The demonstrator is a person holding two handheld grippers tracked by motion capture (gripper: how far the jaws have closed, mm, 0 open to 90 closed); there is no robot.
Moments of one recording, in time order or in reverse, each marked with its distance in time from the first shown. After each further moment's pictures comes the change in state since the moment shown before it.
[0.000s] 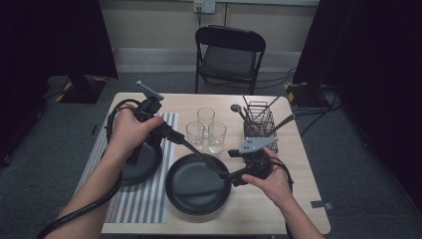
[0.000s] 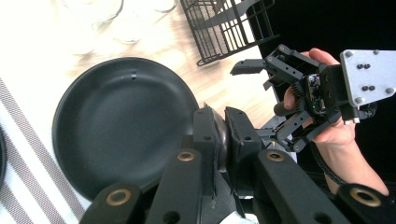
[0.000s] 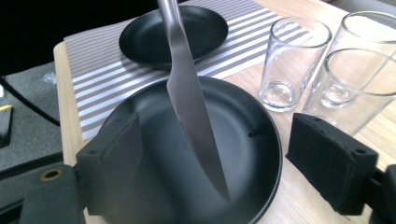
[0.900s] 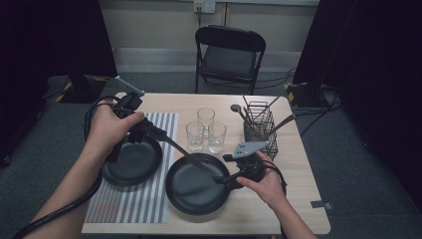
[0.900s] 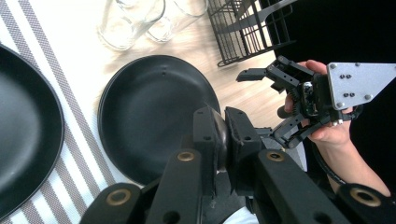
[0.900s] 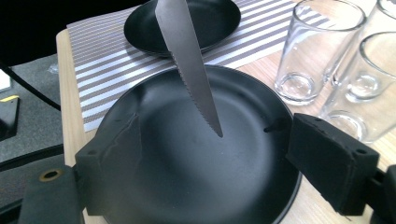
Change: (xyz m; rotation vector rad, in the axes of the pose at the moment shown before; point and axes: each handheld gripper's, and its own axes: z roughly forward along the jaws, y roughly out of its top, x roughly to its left) left arm 0.013 -0.009 -0.037 -0.024 0.063 -0.041; right arm 0.006 -0.008 0.019 0.025 0.027 -0.008
